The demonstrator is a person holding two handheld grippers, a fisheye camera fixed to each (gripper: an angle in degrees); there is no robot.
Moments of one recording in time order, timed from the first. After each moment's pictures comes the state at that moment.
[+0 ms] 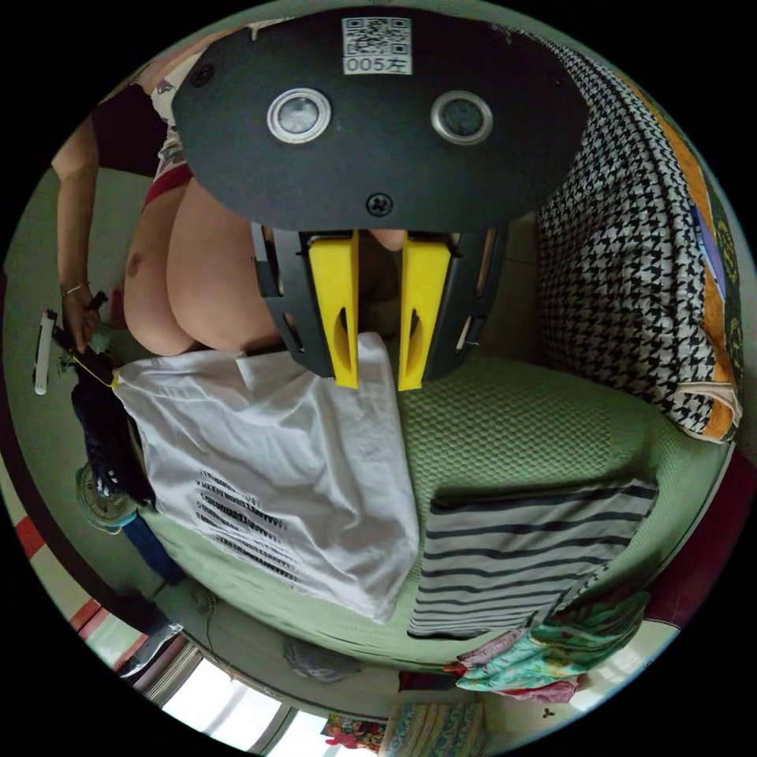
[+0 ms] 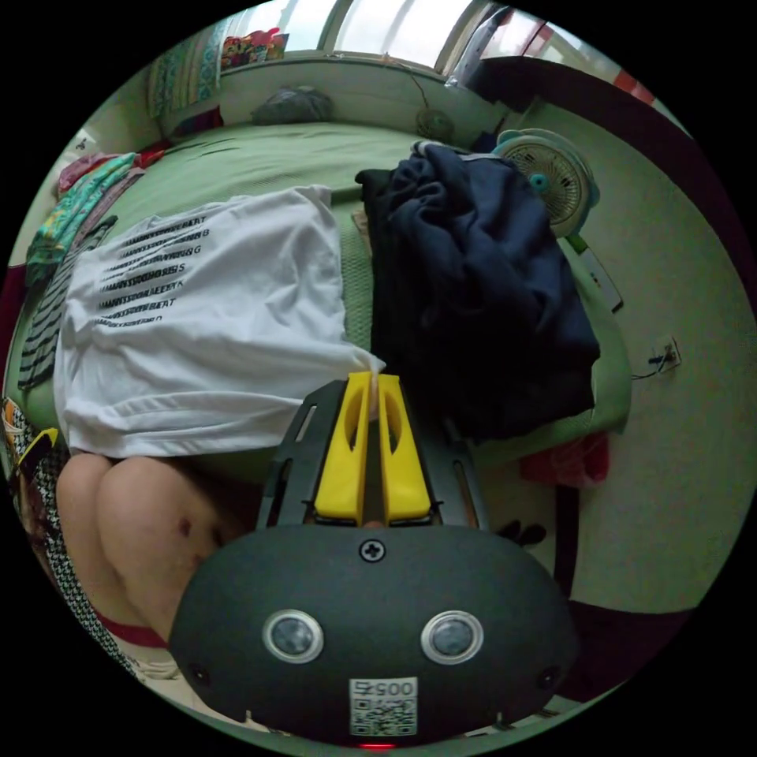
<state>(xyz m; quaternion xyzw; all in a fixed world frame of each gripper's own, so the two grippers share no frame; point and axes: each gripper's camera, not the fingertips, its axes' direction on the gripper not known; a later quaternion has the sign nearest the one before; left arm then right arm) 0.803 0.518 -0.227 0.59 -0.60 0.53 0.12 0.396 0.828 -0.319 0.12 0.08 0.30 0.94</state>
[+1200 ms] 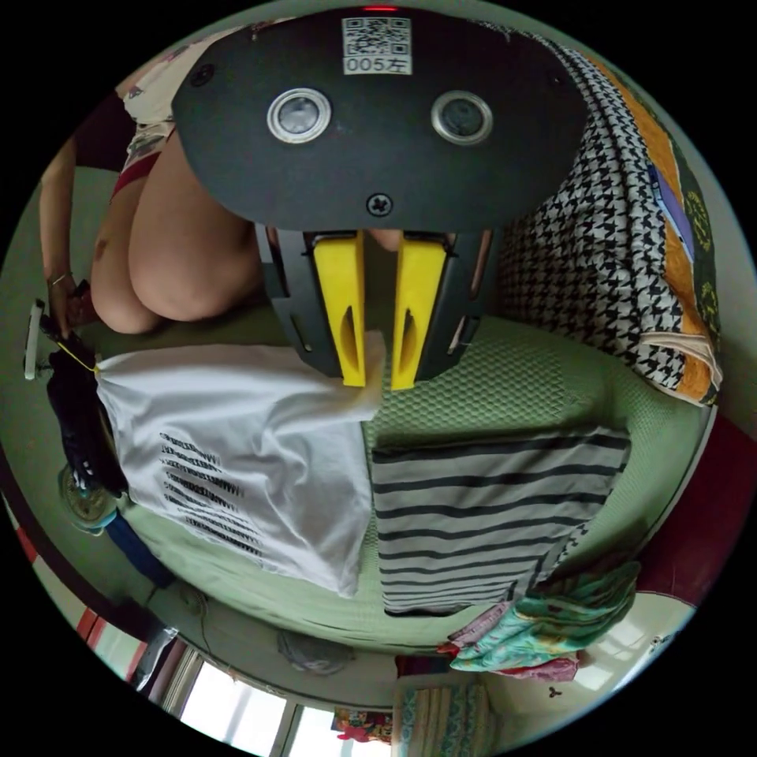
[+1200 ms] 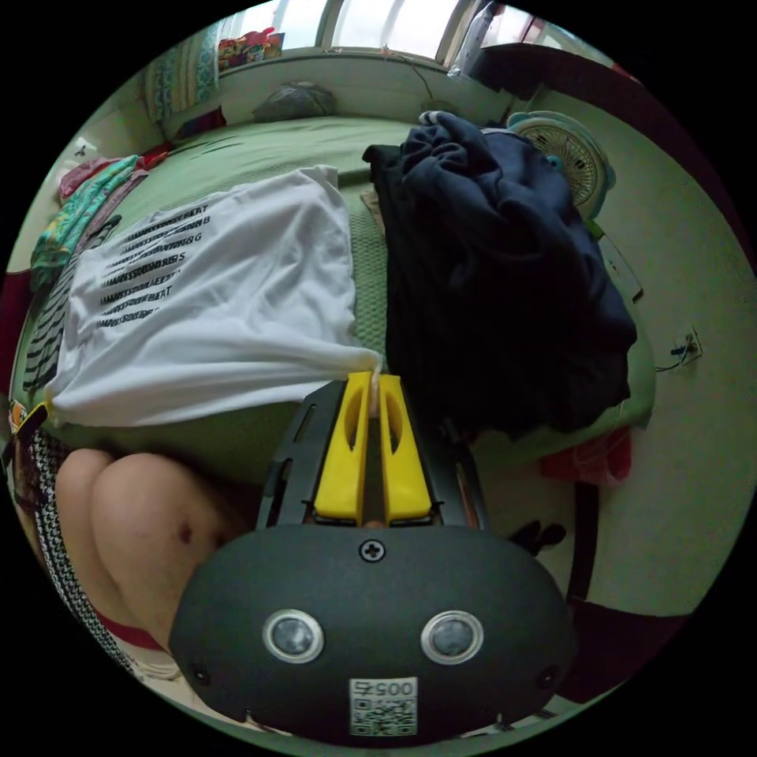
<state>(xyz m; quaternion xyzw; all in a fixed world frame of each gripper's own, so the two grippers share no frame) 0.784 0.552 -0.234 0.61 -0.59 0.52 0.05 0.406 0.848 -0.280 0.13 0.04 0.31 0.94</state>
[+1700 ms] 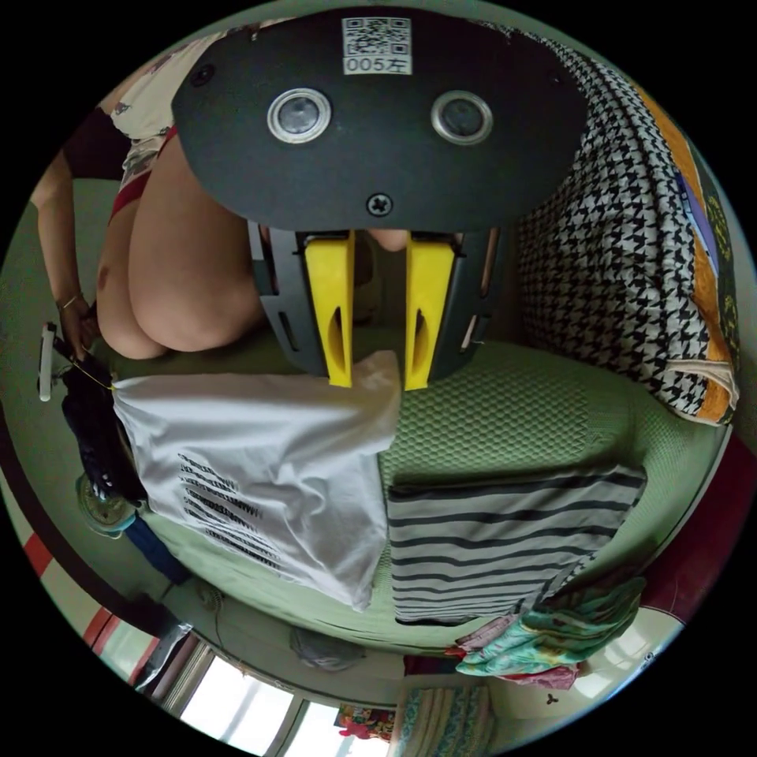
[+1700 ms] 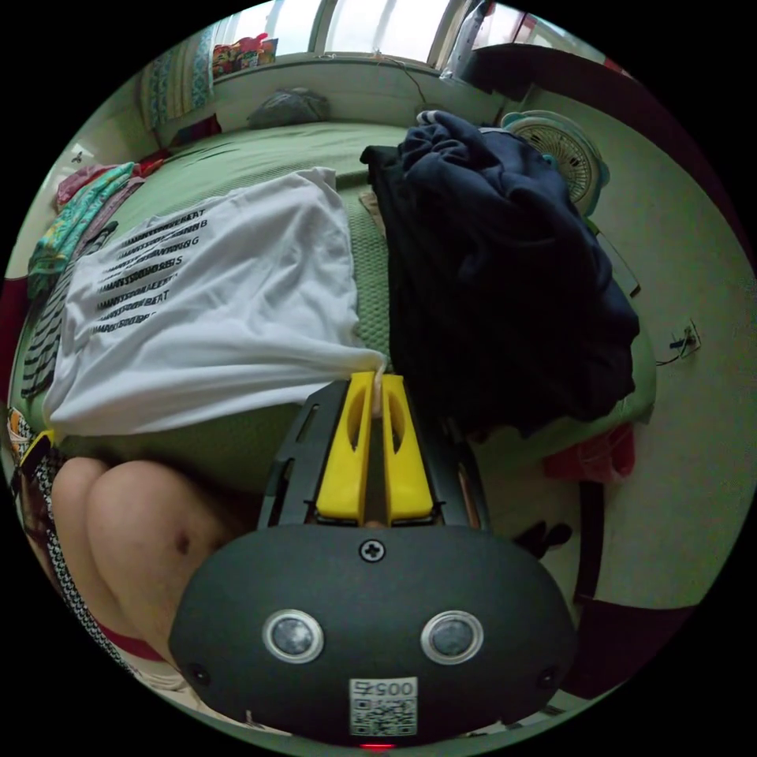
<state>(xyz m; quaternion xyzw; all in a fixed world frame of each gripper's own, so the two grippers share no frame) 0.739 0.545 -0.240 0.59 -0.60 0.54 0.08 0.389 0.881 -0.276 0.15 0.05 0.32 0.94</state>
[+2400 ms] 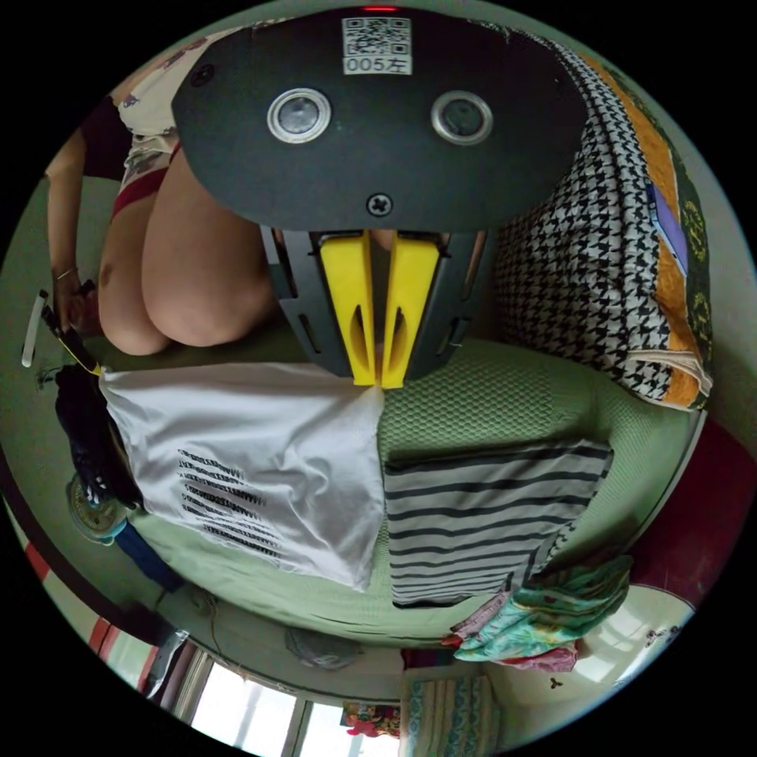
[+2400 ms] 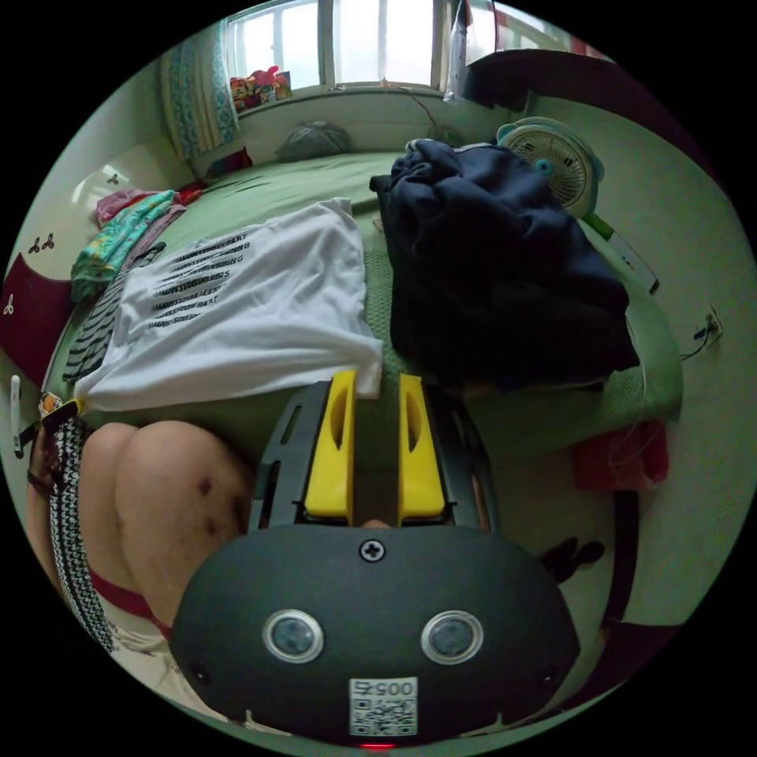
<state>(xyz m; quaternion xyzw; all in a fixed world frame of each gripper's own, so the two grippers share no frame) 0.638 0.582 -0.197 0.60 -0.61 0.52 0.04 0.337 1.003 -0.298 0.21 -0.01 0.31 0.93</state>
